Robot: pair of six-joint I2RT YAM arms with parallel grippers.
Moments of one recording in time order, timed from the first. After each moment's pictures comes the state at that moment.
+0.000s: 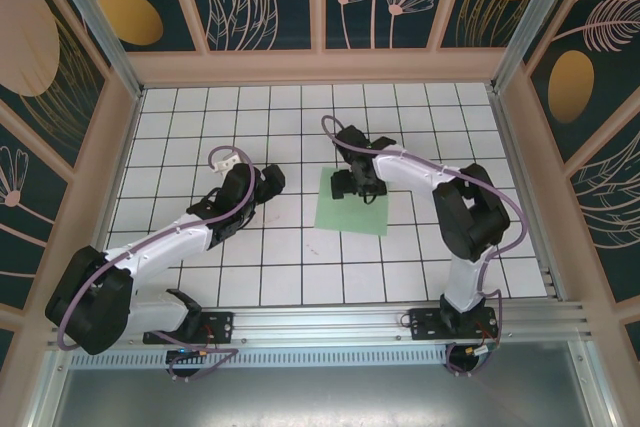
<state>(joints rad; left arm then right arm) -0.59 1.27 0.64 -0.04 -0.30 -0.92 0.64 1.86 1.33 -0.77 0.06 0.51</state>
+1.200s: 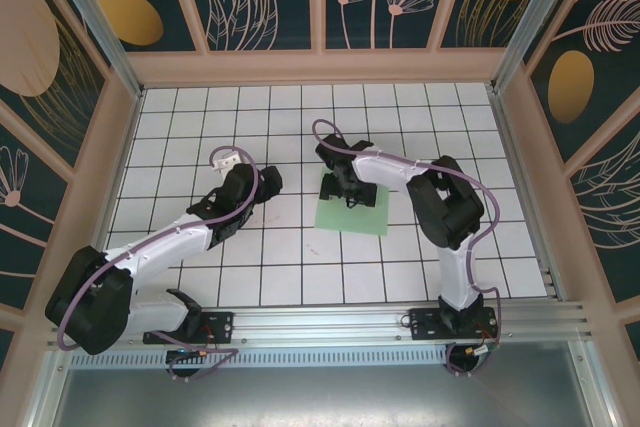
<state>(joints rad) -0.59 1.27 0.64 -0.05 -0.37 -0.83 0.70 2.01 1.41 -0.81 0.12 0.82</state>
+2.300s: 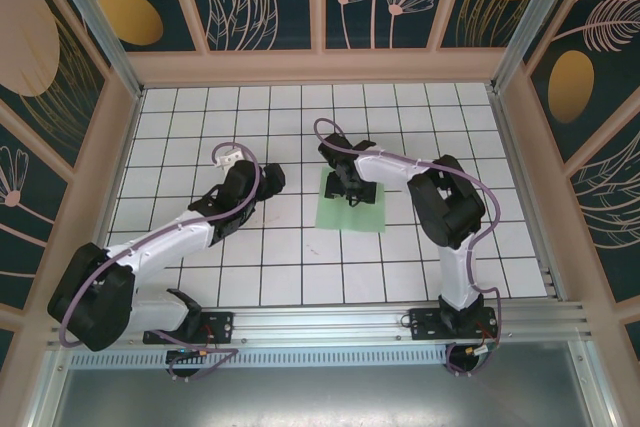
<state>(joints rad) -0.59 1.29 0.67 -0.05 -0.34 -0.83 0.68 2.02 1.38 -0.76 0.13 0.77</state>
